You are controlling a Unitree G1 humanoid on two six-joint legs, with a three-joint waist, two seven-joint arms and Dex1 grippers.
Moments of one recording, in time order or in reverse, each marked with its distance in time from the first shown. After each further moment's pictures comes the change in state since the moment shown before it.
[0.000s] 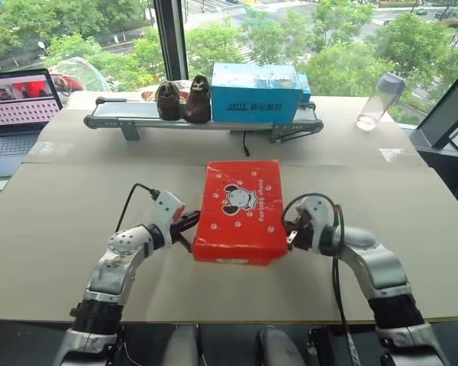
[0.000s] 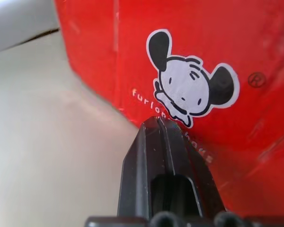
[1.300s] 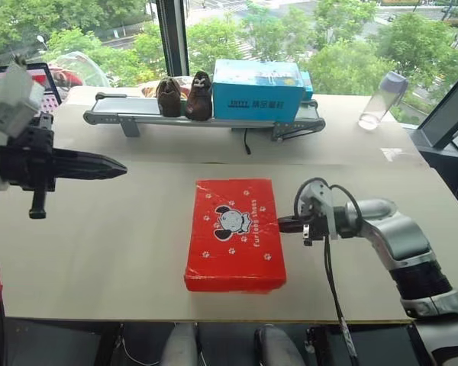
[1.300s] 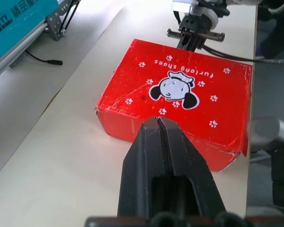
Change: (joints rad) left arm -0.334 0.916 0.339 -0.067 -0.596 0.459 -0.638; right arm -0.270 -0.204 0.109 0.187 0.086 0.000 0.329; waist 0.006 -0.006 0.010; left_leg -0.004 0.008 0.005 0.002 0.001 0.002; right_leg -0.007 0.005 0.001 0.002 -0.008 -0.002
